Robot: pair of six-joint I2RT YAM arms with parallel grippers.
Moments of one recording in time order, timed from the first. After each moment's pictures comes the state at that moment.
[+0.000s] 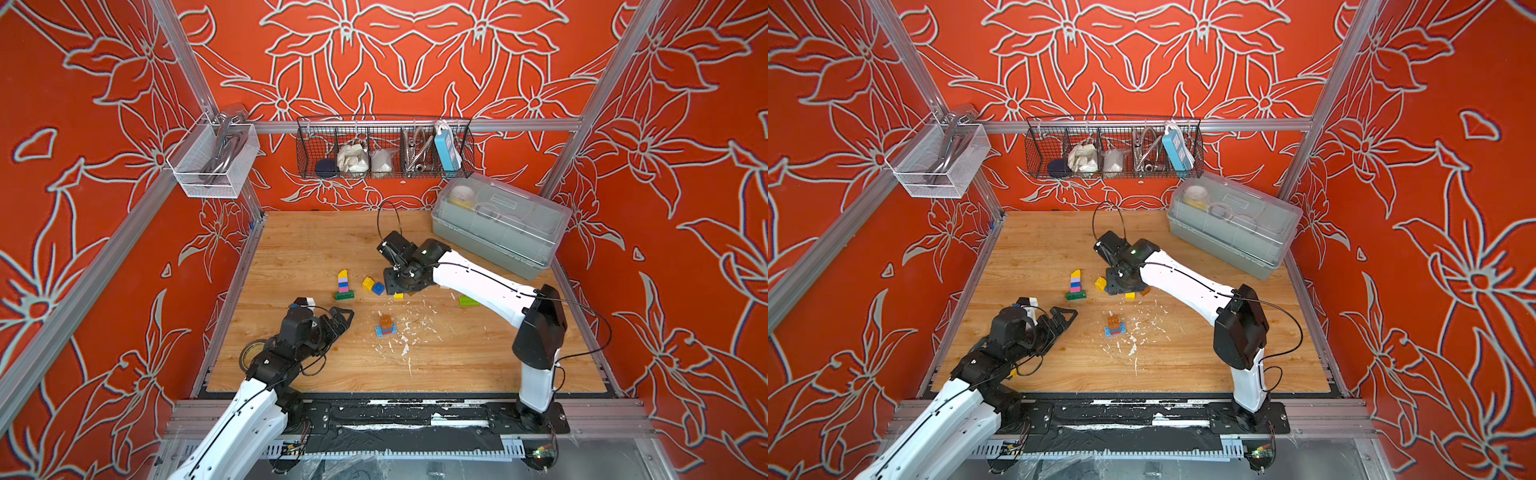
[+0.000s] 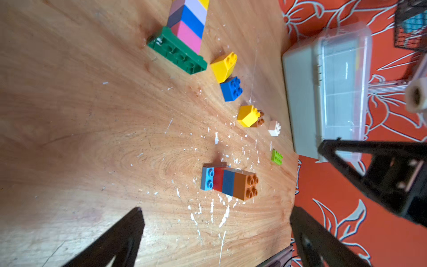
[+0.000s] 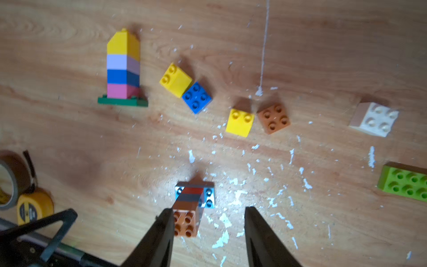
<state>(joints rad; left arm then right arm) -0.30 0.64 0.37 -0.41 0.24 -1.07 0.86 1.93 1.81 -1.04 0.08 0.61</state>
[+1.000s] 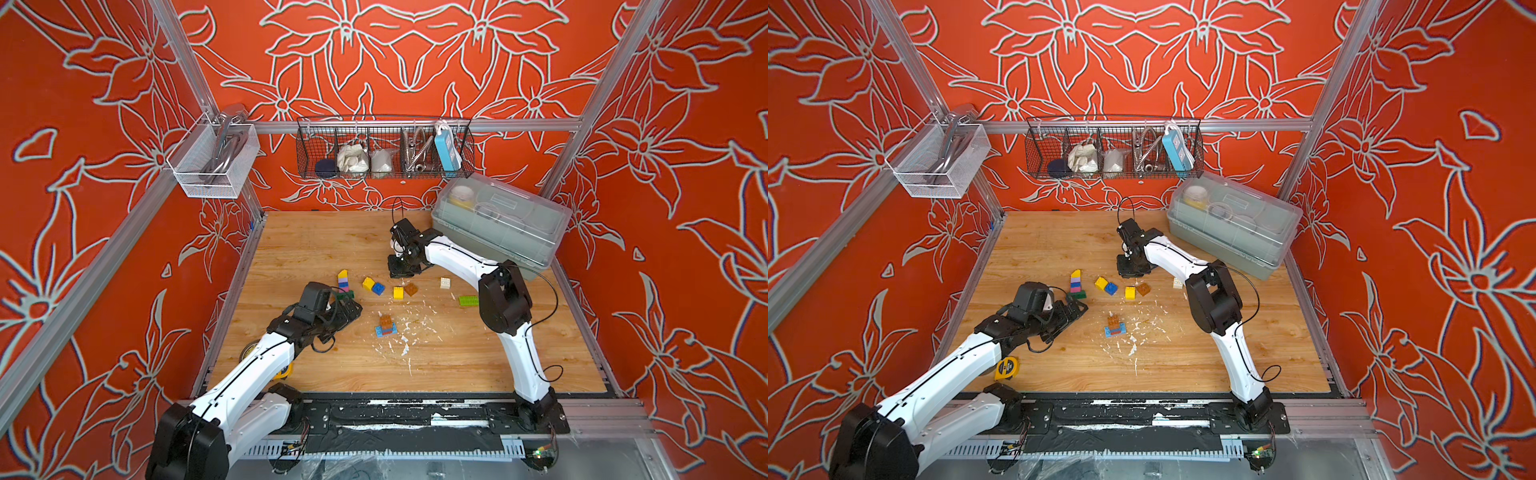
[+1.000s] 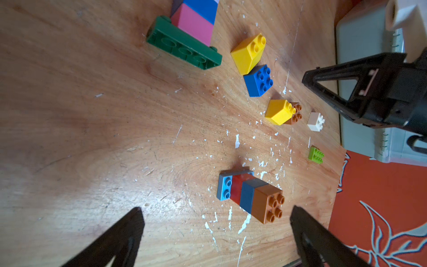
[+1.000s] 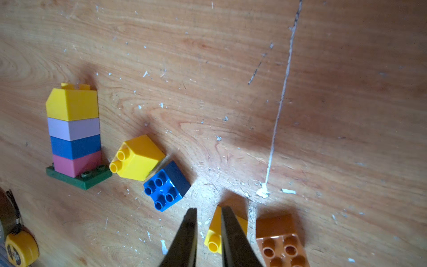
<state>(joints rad) -0.32 0.98 0.57 -0.46 0.21 -0.96 0.66 2.24 1.90 -0.85 -0.21 0.44</state>
